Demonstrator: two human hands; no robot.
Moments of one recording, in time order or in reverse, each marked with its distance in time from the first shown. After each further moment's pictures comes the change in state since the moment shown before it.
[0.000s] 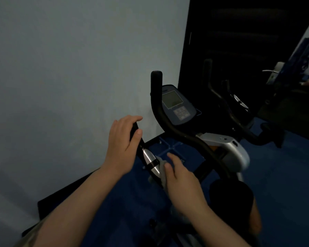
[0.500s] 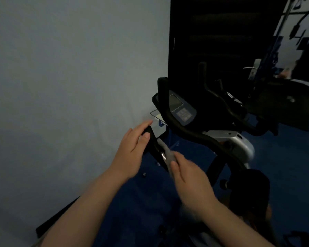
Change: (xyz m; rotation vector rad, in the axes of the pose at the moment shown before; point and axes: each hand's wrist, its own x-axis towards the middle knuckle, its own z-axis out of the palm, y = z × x) left_hand 0.009 -0.014 -0.036 -0.336 -0.276 -0.071; right_hand 0.000 -0.032 0.032 -0.180 0.213 -0.136
